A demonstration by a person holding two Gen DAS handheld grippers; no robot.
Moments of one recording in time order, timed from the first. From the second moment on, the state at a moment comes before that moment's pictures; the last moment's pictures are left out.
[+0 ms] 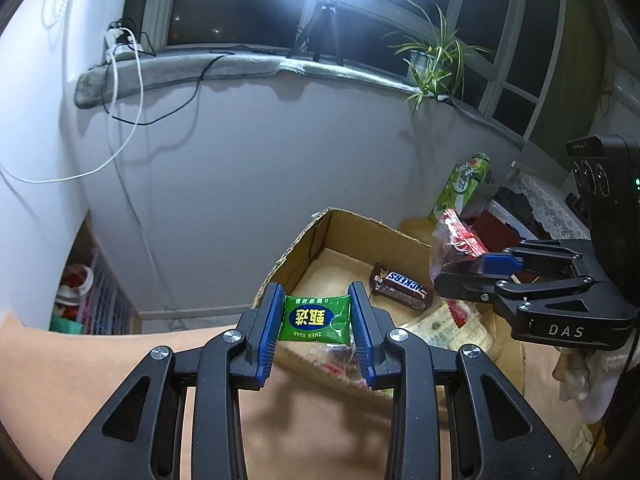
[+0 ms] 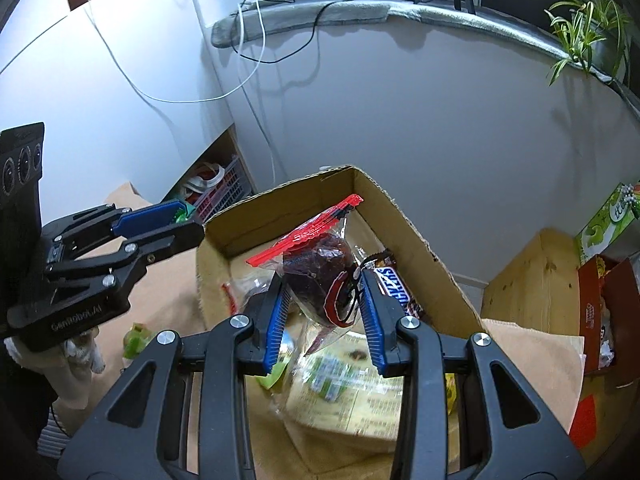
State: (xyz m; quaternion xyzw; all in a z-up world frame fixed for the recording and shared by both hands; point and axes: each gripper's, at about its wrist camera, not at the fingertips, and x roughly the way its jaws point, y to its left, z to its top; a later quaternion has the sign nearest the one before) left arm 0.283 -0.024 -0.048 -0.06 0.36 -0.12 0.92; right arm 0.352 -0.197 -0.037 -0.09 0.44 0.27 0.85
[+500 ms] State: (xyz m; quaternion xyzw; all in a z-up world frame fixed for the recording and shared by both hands) left arm 0.303 -0.034 -0.061 -0.06 0.38 -0.13 0.92; right arm 0.370 -0.195 -0.049 -0.10 0.45 0.26 0.85
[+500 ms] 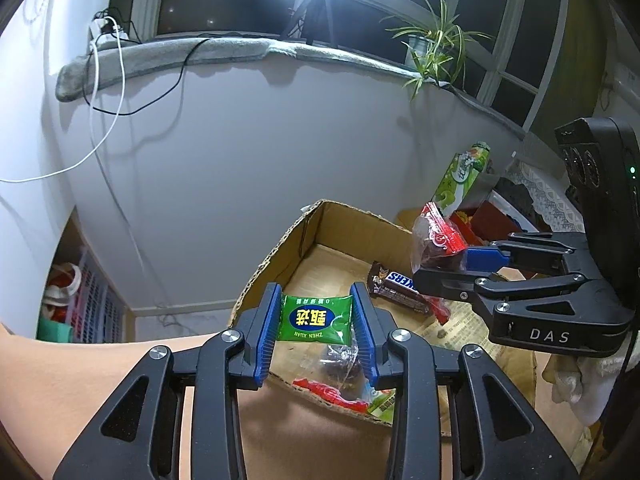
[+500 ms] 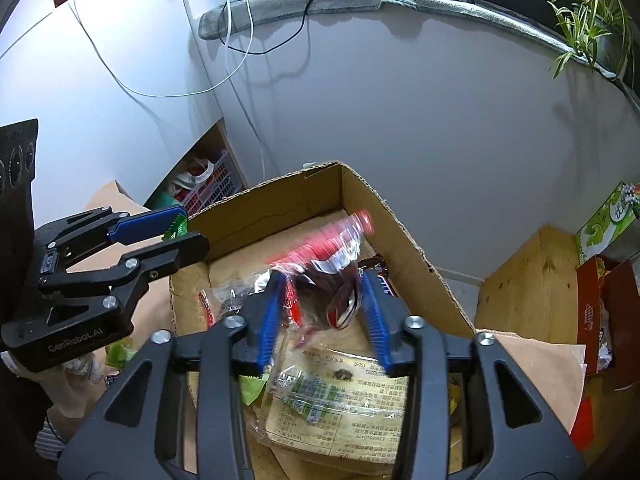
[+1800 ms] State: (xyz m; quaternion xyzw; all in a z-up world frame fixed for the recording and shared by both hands) left arm 0.176 0.046 -0.052 -0.09 0.37 -0.08 0.92; right arm 0.195 -0.157 -0.047 -0.11 0.44 0.34 0.82
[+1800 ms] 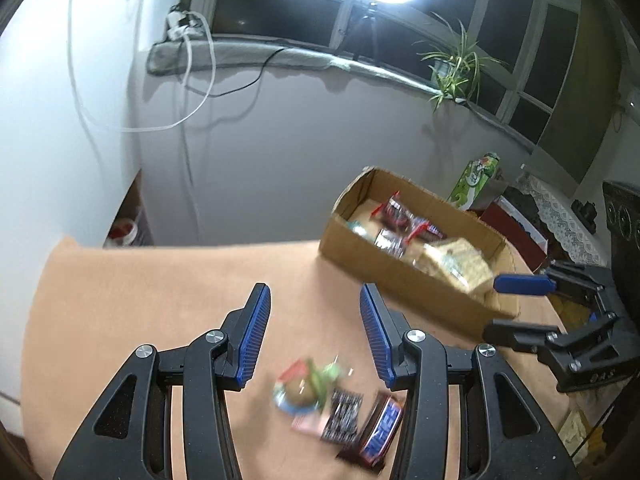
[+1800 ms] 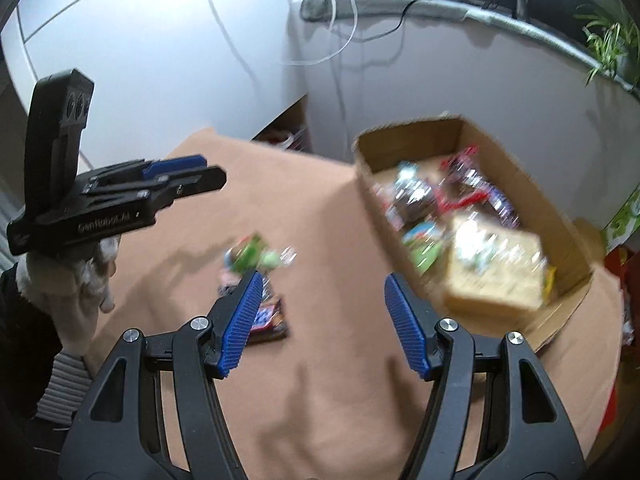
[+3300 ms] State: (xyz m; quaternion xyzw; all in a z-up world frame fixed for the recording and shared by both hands) left arm 0.162 0.039 -0.127 -0.06 0.44 -0.12 0.89; right arm 0.190 -0.090 -0.134 -0.05 0.56 0.27 0.78
